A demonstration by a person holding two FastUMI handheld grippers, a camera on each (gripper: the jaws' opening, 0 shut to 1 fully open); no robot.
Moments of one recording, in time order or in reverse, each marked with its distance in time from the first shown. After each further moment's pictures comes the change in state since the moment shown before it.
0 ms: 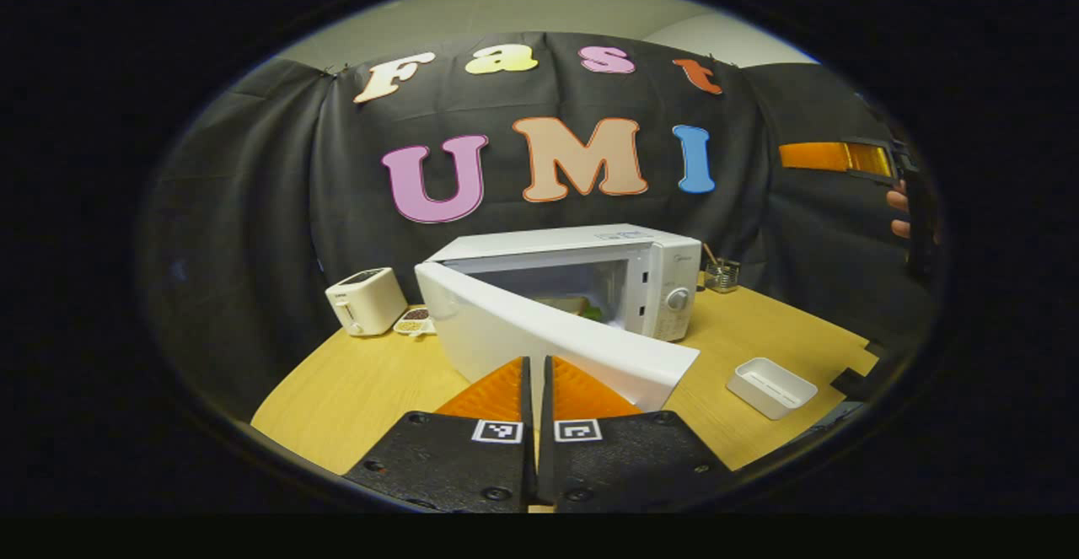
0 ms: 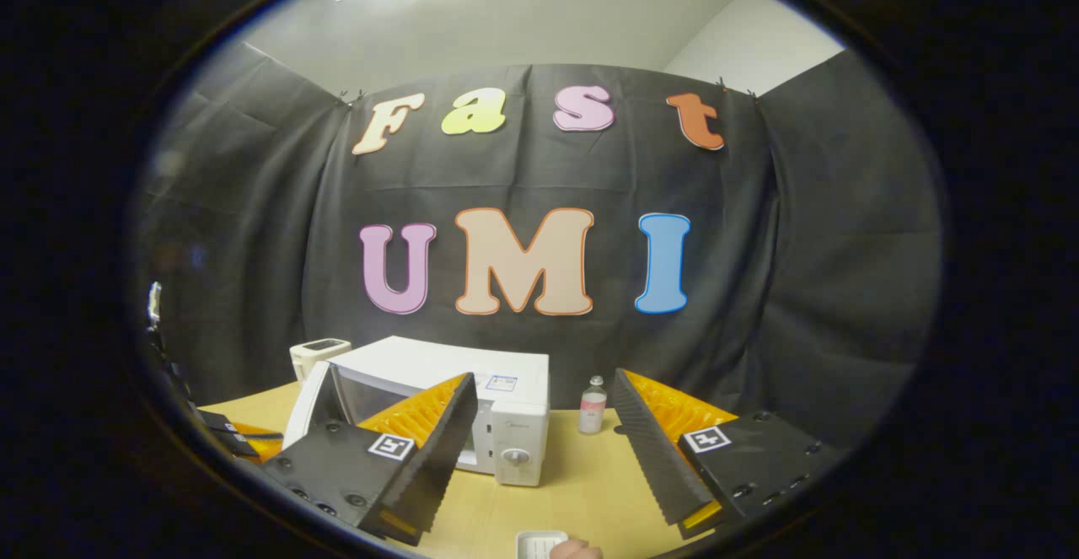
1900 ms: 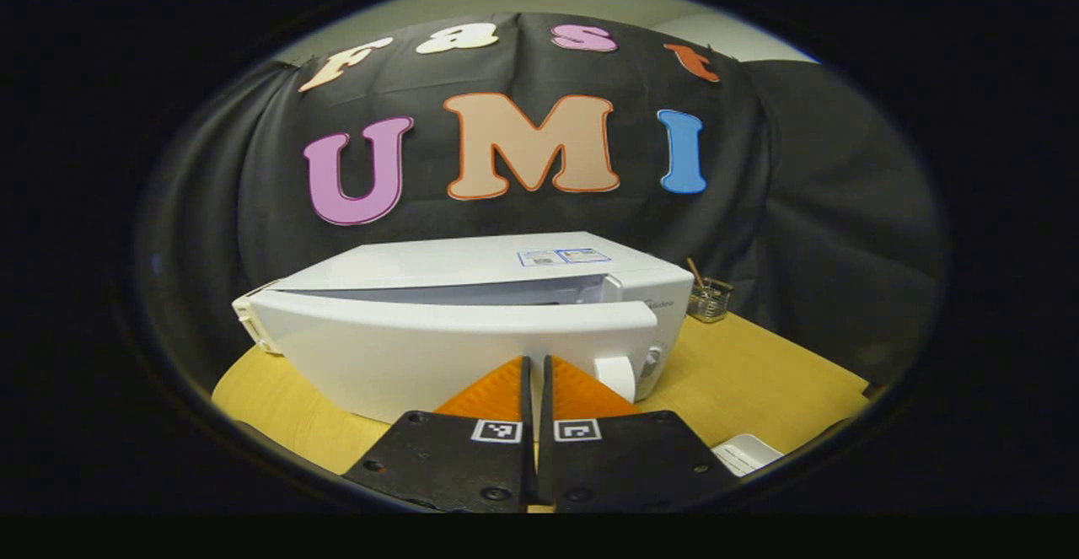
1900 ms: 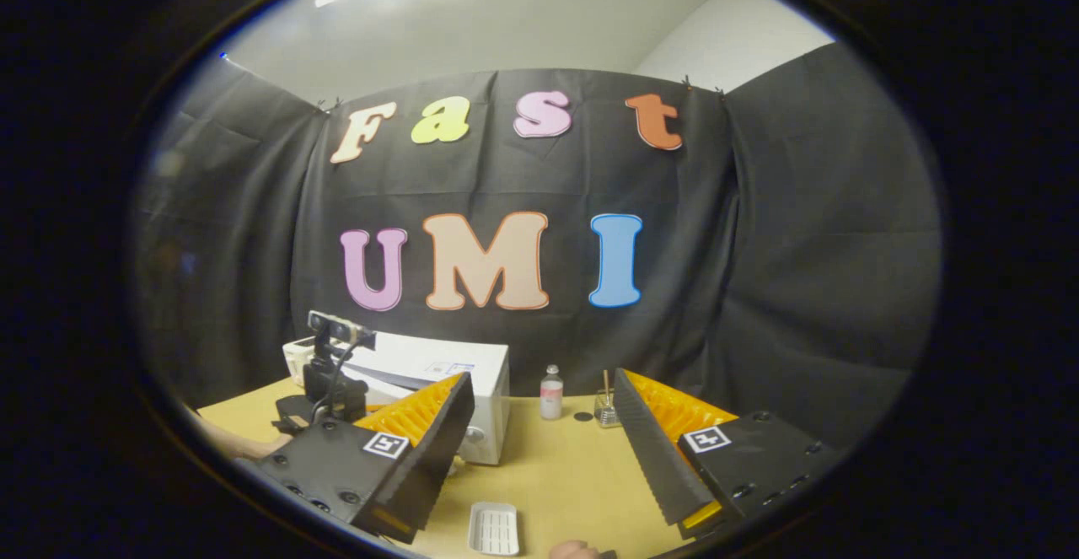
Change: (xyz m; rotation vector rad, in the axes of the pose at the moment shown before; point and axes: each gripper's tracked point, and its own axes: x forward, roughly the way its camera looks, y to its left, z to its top) left arm 0.167 -0.102 0.038 -0.019 0.000 -0.088; right arm -0.067 -0.077 0.021 0.017 0.034 -0.062
